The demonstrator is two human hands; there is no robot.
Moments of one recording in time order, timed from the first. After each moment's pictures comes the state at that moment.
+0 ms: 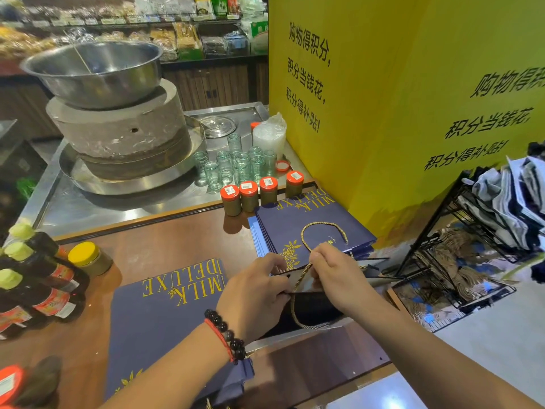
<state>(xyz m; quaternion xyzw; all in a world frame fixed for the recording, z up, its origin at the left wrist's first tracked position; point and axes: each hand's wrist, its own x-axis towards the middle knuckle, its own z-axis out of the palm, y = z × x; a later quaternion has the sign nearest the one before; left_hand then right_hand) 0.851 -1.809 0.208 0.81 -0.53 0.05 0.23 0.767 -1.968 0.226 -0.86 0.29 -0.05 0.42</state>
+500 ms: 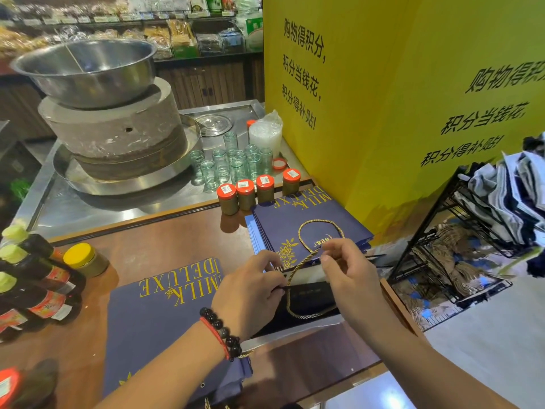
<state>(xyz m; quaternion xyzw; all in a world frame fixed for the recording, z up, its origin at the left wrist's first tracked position) 0.854 -1.810 0.206 0.82 -0.52 0.04 0.23 0.737 -1.961 0.228 -0.78 0.29 -0.25 0.50</state>
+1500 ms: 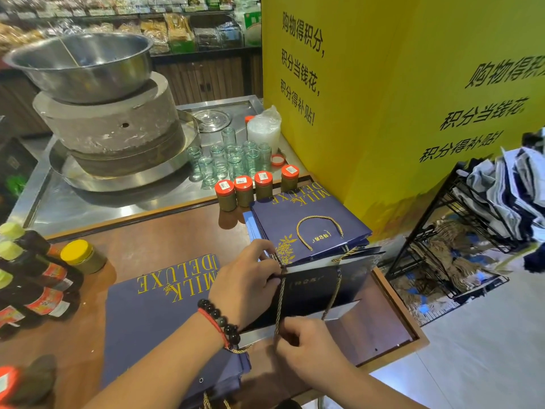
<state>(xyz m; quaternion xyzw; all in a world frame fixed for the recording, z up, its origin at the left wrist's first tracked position) 0.861 -1.815 0.202 0.83 -0.49 0.05 0.25 0.717 -1.904 0.157 -0.86 0.22 0.07 0.46</state>
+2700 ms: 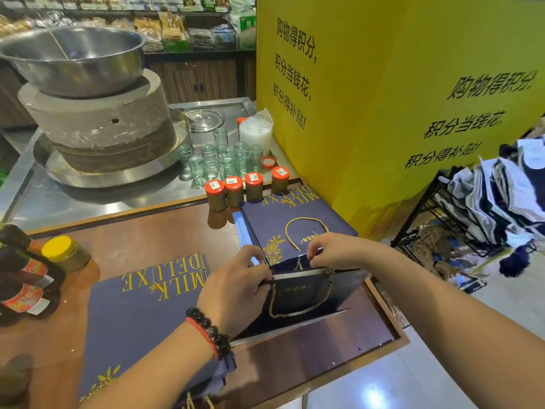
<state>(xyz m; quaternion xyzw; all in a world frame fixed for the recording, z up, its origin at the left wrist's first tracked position) 0.845 -1.810 0.199 0.84 -0.48 0.05 0.24 0.782 -2.042 0.233 -0.92 0.20 0.23 0.26</state>
